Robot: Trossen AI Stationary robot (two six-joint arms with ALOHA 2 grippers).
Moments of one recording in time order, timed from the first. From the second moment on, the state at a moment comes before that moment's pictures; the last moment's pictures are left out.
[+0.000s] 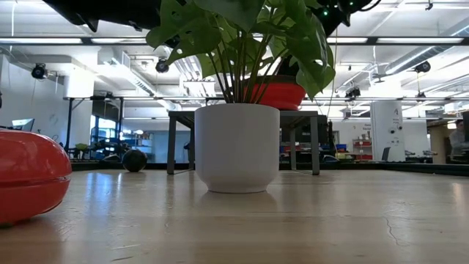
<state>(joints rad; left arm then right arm) -0.02 1.21 0.68 0.49 -0.20 0.16 -0.57 1.51 1.35 -0.52 0.08 0.04</state>
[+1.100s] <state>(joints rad) -0.44 1.06 1.08 -0.91 -0.44 -0.31 -0.38 1.30 1.57 -0.94 0.21 0.05</state>
